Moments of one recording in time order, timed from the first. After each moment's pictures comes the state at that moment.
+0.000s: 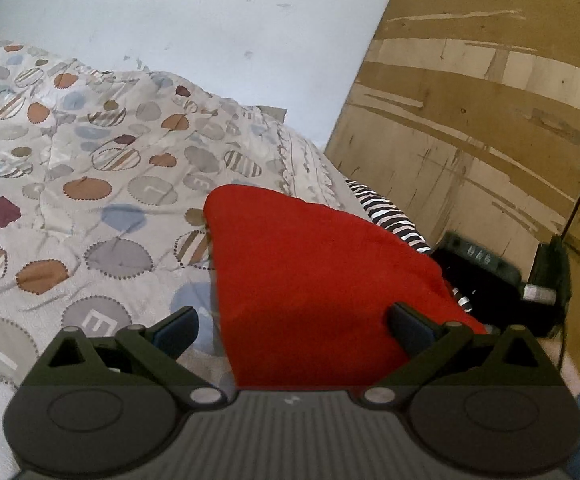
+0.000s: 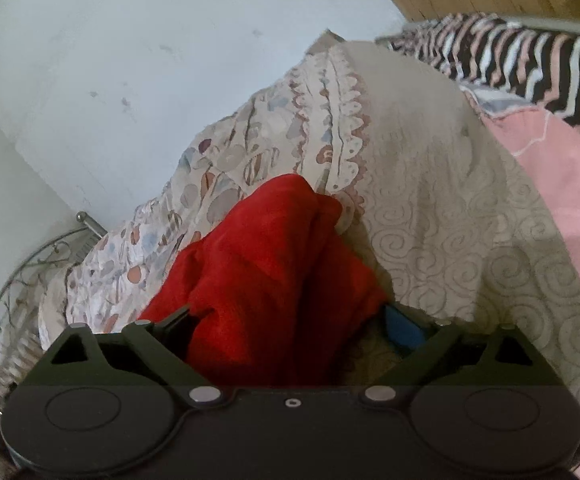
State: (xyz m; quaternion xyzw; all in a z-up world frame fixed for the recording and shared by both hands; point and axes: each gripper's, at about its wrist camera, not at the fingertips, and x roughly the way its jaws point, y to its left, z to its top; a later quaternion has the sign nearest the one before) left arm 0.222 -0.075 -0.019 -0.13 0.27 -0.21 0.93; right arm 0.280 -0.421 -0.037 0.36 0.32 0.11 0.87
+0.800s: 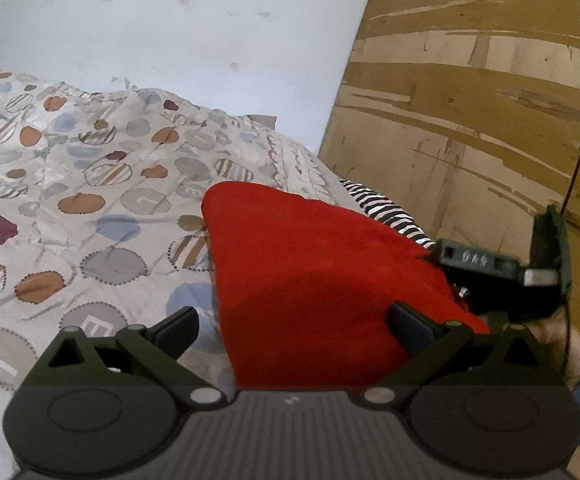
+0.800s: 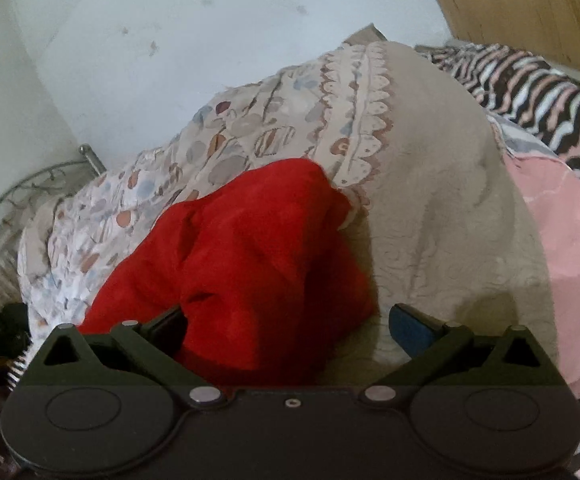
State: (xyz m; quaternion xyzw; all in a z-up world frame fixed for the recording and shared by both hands) left arm 0.211 -0.085 -0.025 -0.10 0.25 -0.21 0.94; right arm 0.281 -0.423 -0.030 0.23 0.33 0.13 0.91
